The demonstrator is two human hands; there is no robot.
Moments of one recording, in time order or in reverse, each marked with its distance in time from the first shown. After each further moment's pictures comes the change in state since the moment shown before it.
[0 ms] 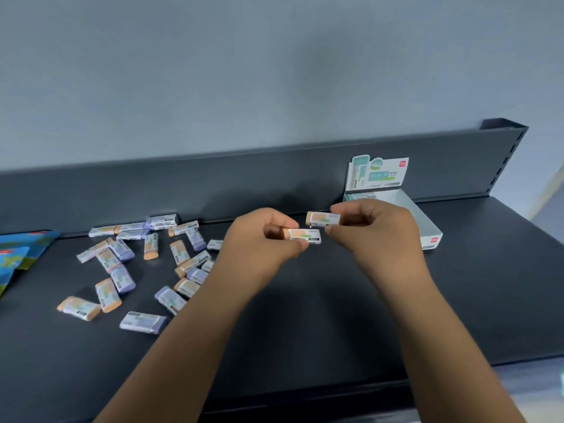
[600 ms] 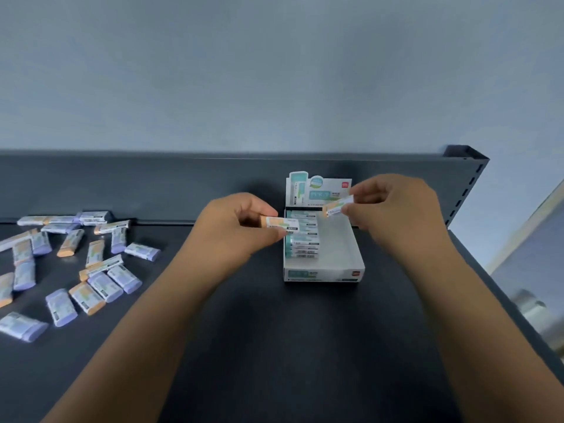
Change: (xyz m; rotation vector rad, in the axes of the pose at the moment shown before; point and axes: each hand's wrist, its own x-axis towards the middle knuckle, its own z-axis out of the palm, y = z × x) left_hand 0.035 0.049 0.093 0.034 0.072 0.045; right_hand 0.114 0.016 -0.131 -0.279 -0.077 -0.138
